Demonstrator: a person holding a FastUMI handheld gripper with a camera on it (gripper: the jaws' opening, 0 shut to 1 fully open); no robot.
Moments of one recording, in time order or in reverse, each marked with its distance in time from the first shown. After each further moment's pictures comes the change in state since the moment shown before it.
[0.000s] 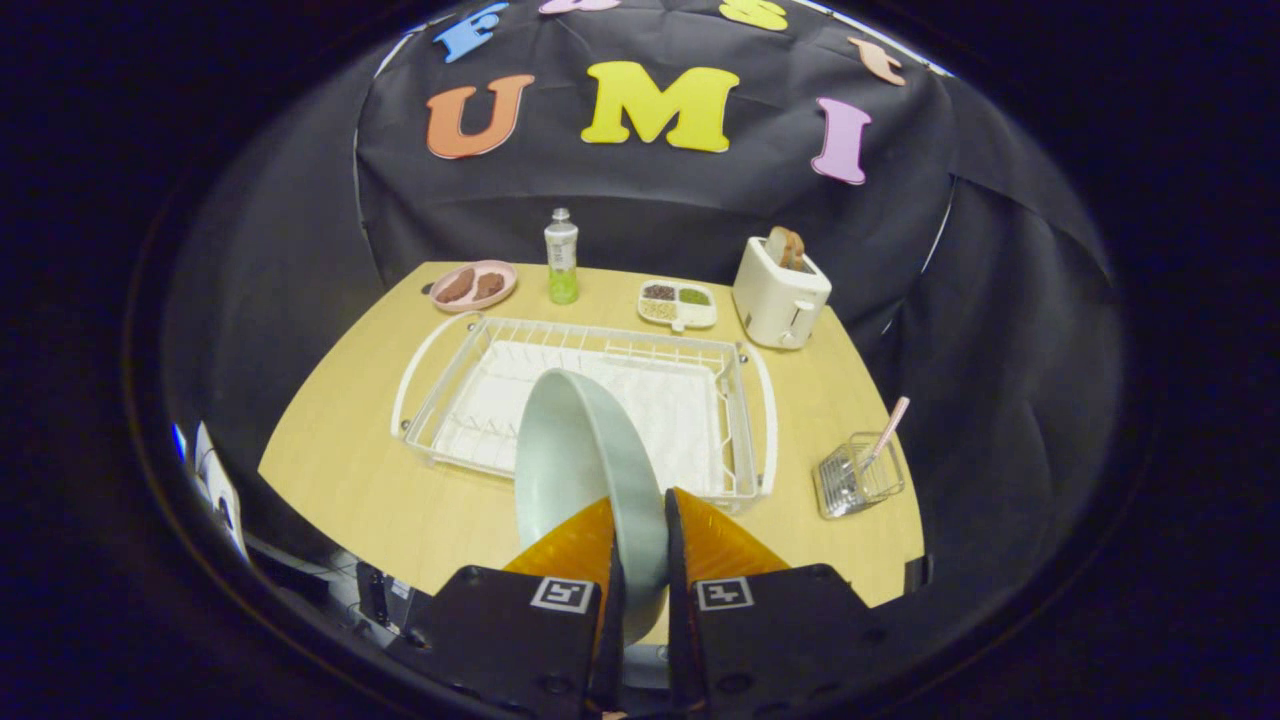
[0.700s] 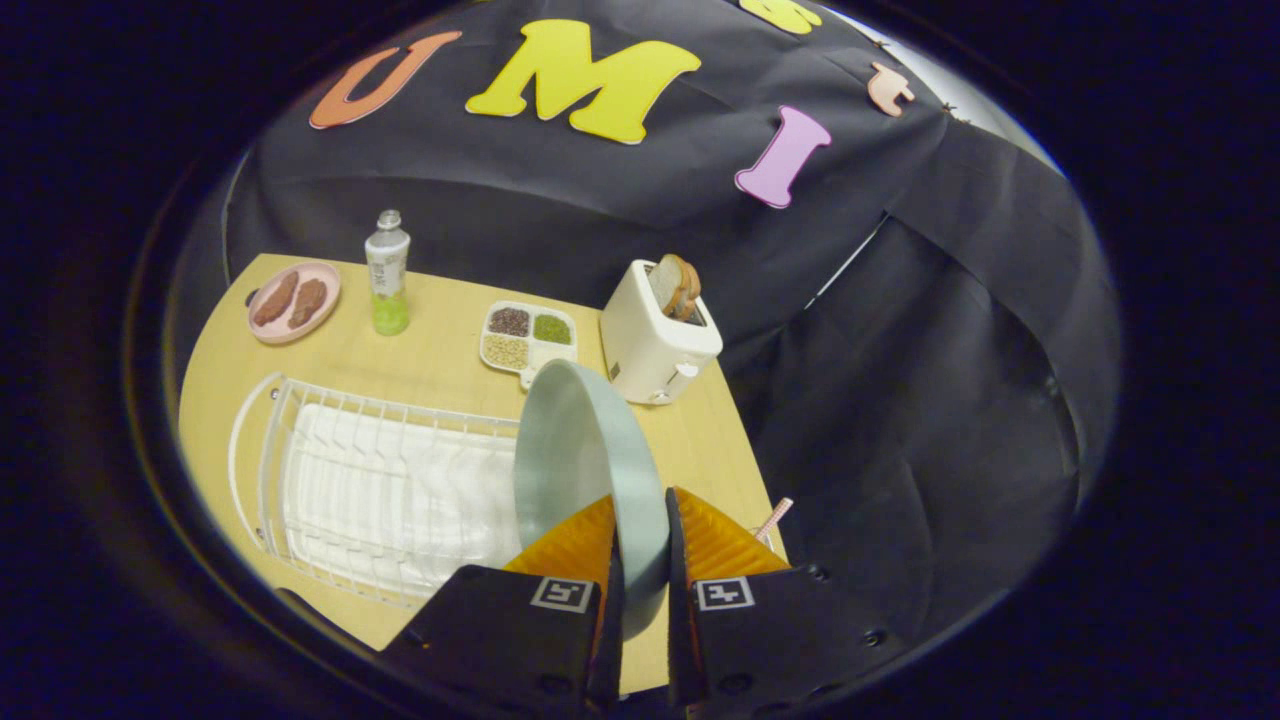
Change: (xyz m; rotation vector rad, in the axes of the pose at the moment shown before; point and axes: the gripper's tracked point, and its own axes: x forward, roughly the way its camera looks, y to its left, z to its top) arm 0.056 -0.066 0.166 0.003 0.100 -0.445
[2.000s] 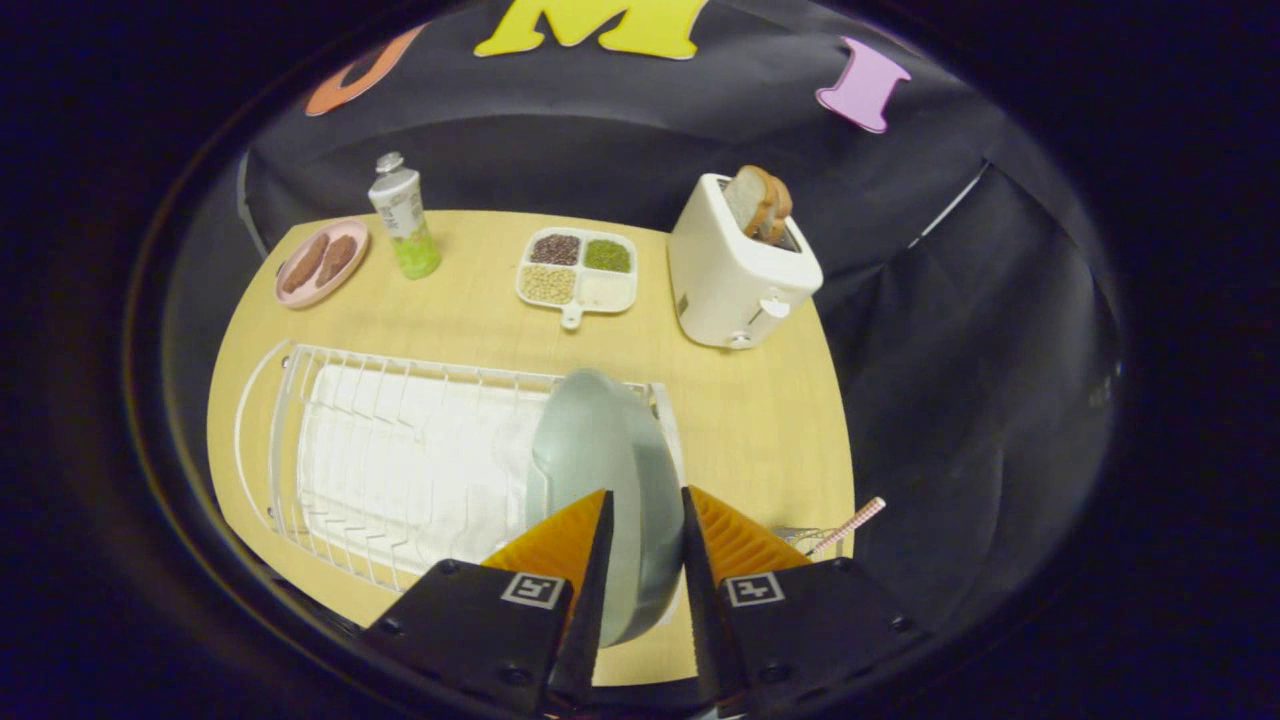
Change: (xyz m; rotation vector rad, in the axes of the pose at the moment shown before) arm 0.091 0.014 -0.011 -0.126 0.253 0.205
